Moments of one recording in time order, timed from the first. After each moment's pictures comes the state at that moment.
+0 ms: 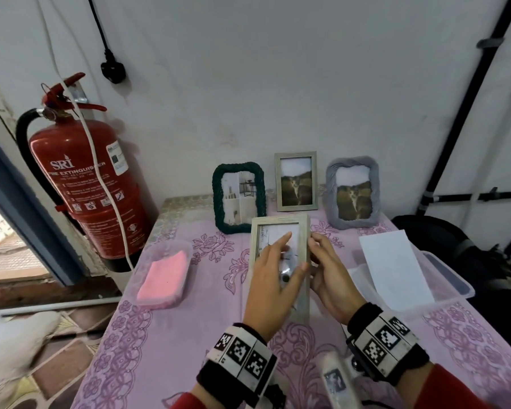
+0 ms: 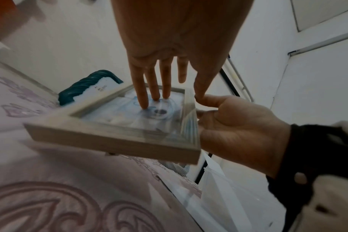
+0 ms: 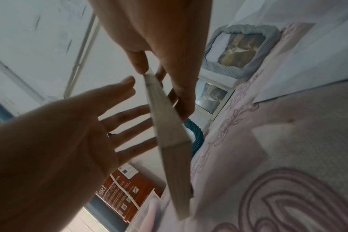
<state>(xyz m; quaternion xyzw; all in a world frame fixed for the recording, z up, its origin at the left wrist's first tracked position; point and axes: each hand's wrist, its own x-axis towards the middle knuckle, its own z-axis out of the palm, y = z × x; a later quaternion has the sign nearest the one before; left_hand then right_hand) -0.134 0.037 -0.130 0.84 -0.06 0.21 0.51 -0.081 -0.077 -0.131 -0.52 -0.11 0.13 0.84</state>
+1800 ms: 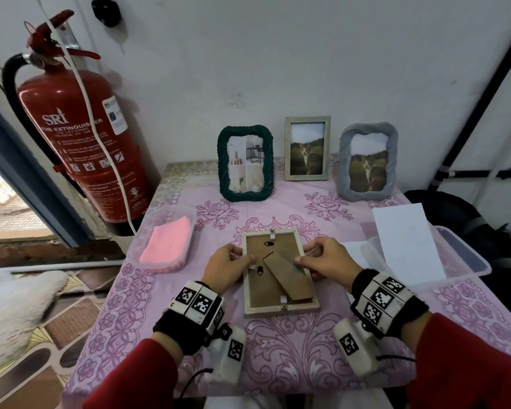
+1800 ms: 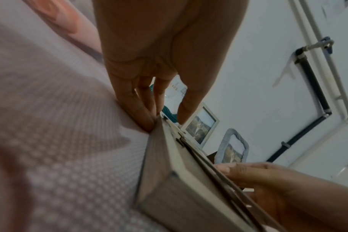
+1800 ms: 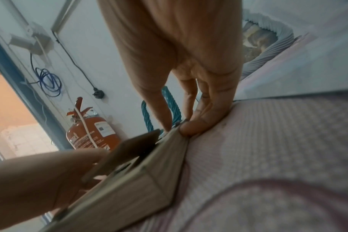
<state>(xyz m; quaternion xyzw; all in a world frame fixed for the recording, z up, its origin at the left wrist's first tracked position) -0.111 0.126 -0.186 0.79 0.22 0.01 0.58 -0.059 -0.080 -0.171 -0.84 -0.05 0.15 0.52</state>
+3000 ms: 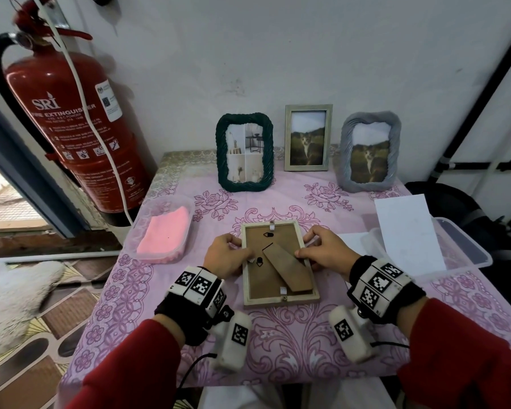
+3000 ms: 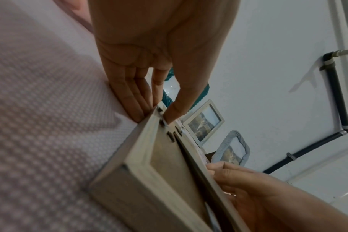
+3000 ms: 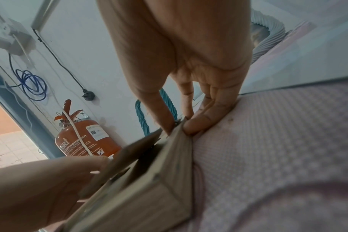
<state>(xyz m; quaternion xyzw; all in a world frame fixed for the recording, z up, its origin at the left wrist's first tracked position) -0.105 0.127 -0.185 0.77 0.25 -0.02 0.58 -0.052 -0.076 -0.175 -0.83 -0.04 0.19 0.52</state>
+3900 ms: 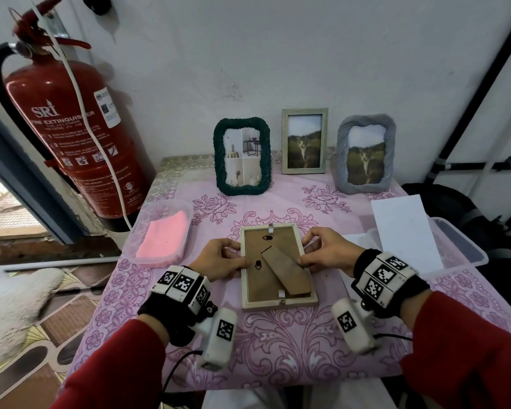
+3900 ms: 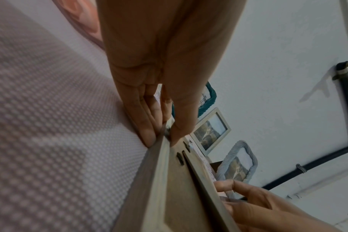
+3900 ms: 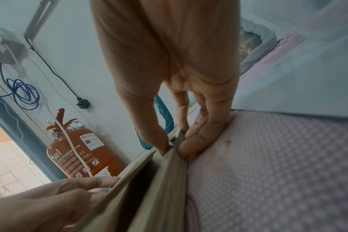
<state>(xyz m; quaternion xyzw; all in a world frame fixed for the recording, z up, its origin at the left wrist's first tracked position) -0.119 0.137 -0.168 0.79 0.17 -0.08 0.59 -0.057 -0.082 -0.154 -0.81 -0.07 0.26 0.52</state>
